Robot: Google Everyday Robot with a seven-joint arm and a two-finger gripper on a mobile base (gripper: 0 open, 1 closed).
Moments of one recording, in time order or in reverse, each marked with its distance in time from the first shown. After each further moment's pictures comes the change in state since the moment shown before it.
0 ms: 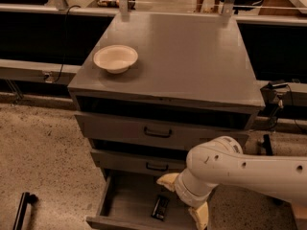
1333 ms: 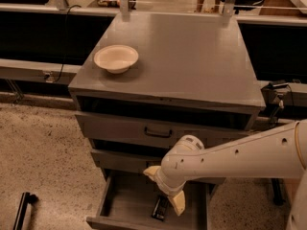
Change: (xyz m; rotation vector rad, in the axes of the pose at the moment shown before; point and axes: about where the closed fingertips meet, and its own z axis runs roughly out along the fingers) arm 0.021 -0.074 0.080 0.051 0.088 -0.009
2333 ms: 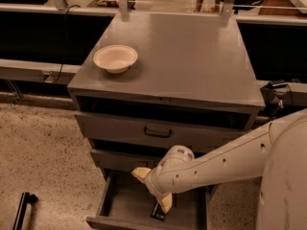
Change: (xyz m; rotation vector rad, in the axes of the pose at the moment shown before) arm -0.022 -0.036 0.040 0.162 -0.026 -0.096
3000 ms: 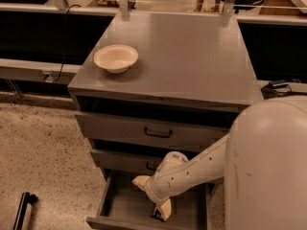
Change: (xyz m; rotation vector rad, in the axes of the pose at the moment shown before) arm 0.002 0.028 0.049 -0.079 -0.037 0.038
